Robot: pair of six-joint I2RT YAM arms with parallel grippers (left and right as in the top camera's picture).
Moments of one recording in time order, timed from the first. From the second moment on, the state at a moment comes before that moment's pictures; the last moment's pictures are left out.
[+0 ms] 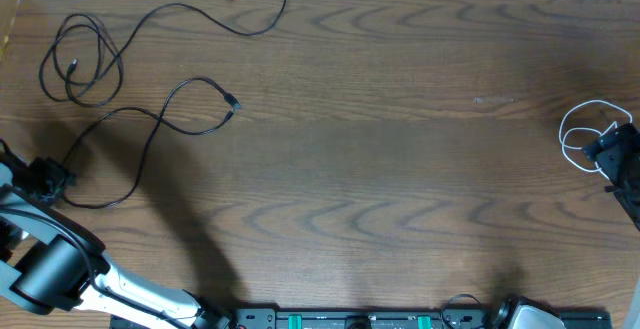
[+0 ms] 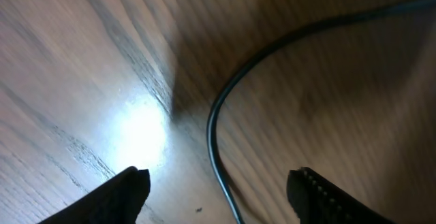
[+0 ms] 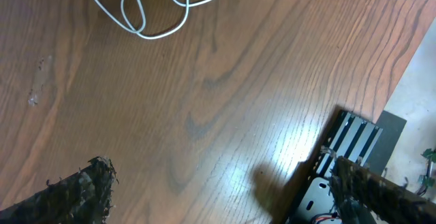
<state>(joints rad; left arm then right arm) 0.93 2.01 1.45 -0.85 0.05 -0.07 -0.38 1.26 1.44 -1.46 0.24 0.73</state>
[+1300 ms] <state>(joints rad) 0.93 2.04 1.35 -0.66 0.01 -0.07 -0.38 1.26 1.44 -1.46 0.24 0.73</state>
